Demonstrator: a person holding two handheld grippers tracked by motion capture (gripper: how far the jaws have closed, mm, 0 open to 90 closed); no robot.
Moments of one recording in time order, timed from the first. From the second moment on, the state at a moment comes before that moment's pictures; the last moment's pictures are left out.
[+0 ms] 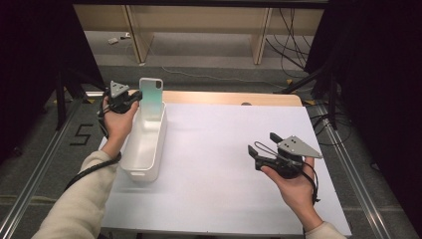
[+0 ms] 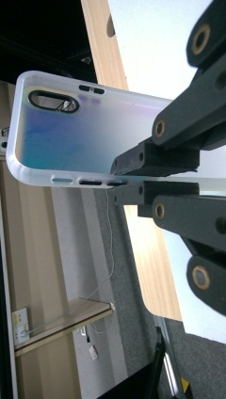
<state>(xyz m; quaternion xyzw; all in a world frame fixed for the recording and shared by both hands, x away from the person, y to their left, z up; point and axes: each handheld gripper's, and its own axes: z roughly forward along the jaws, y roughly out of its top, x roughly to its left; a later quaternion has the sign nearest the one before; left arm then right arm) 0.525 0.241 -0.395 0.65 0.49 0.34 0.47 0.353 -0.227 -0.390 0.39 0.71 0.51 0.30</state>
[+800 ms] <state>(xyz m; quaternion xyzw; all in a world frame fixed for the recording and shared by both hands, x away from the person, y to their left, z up) 0.539 0.240 -0.409 0.66 0.52 0.33 0.44 0.353 -0.227 -0.391 0.39 0.71 0.51 0.30</state>
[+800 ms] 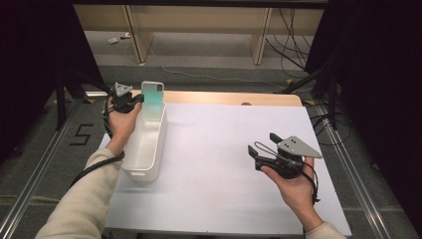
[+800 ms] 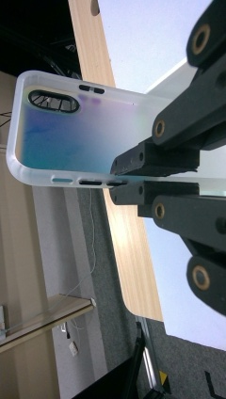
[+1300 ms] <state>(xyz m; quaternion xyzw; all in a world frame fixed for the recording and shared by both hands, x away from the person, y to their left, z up) 0.542 0.238 -0.411 0.66 0.53 0.32 0.43 0.353 -0.227 -0.391 0.39 0.71 0.51 0.30</state>
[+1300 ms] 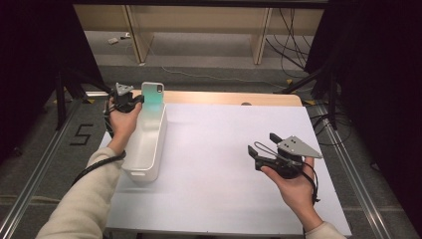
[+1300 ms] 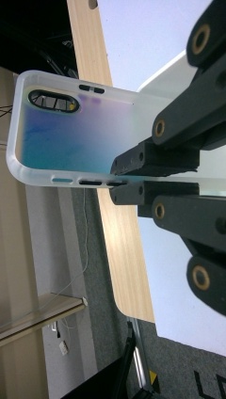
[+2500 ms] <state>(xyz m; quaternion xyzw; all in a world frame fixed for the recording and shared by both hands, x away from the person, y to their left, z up) 0.549 0.239 -0.422 0.66 0.54 0.32 0.41 0.353 -0.226 -0.391 0.38 0.71 0.51 0.29</state>
